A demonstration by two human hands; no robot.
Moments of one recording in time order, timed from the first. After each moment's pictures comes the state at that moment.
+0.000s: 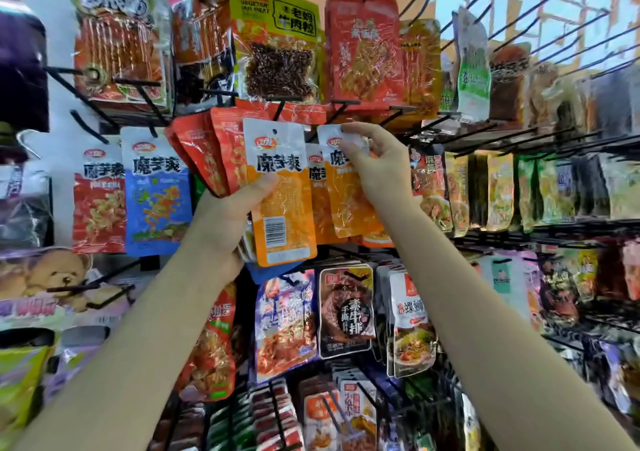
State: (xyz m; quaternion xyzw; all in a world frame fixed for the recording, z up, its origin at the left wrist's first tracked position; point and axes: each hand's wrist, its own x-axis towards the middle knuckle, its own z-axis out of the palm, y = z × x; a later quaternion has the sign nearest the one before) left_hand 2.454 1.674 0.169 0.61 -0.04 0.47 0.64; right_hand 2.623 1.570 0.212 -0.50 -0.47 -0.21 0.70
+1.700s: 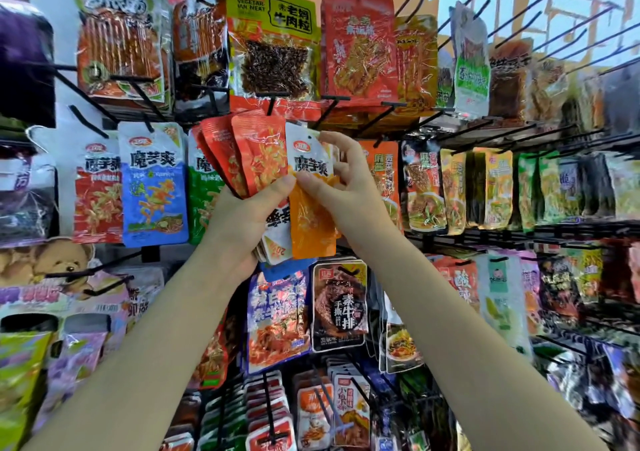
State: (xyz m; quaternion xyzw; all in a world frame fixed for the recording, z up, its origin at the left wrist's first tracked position) left_hand 2.480 1.661 0.159 0.60 -0.03 0.50 0.62; right_hand 2.593 1.569 0.174 -0.47 -0.57 -0.09 0.67
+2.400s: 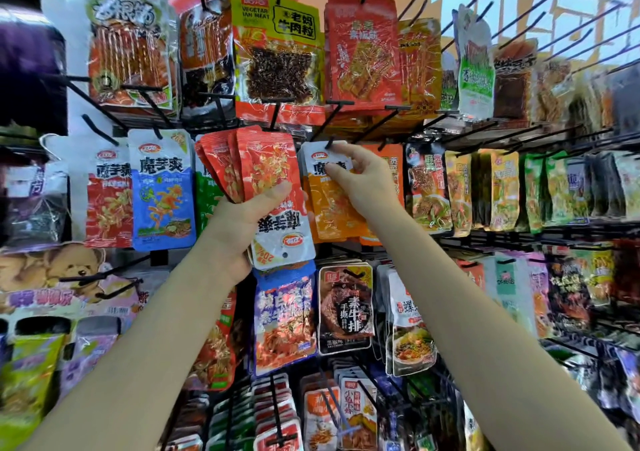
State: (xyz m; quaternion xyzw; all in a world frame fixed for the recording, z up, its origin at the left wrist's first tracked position) left_hand 2.470 1.676 0.160 0.62 -0.04 0.42 0.67; right_hand 2.628 1.578 0.203 -0.59 -0.47 -0.20 0.62
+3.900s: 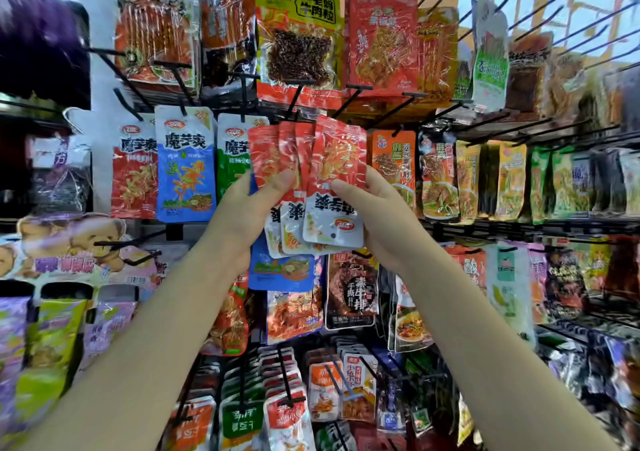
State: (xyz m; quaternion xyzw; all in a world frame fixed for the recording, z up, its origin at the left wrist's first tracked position) left_hand 2.441 1.669 0.145 0.65 0.04 0.47 0.59; right_hand 2.564 1.539 0.150 -0.48 -0.51 0.12 0.70
